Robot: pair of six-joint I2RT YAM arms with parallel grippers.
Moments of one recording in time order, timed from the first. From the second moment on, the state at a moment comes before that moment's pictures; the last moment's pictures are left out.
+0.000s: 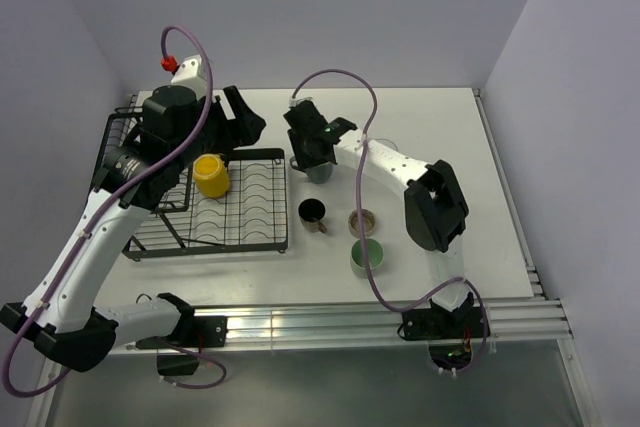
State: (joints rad) left arm -0.54 1.18 1.55 -0.72 -0.12 -0.54; right arm 0.72 2.02 1.75 -0.67 0.27 0.31
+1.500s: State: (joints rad) left arm -0.54 1.19 1.44 -0.60 -0.04 -0.57; right arm 0.56 1.68 1.65 -0.65 -0.02 0.41
